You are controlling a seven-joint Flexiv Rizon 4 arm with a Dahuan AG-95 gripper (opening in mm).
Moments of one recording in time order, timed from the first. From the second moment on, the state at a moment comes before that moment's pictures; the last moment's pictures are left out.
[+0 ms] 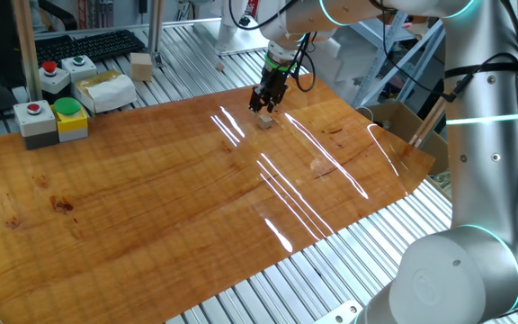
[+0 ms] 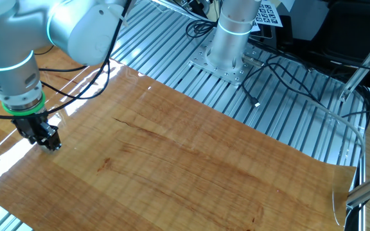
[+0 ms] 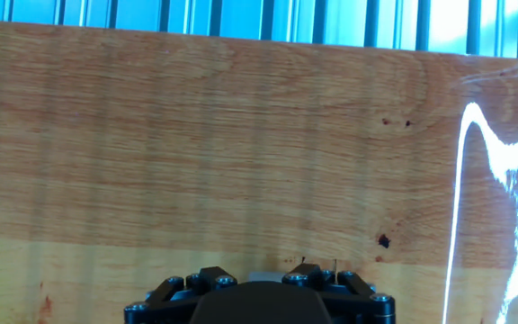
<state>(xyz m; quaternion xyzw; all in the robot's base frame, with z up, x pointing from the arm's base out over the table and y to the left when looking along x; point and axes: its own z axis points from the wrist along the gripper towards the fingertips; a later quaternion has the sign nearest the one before) 0.699 -0.253 0.029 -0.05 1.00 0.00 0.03</state>
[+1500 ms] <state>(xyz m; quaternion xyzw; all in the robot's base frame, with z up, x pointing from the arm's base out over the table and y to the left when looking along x) 0.696 -0.251 0.014 -0.07 1.00 -0.01 0.03</state>
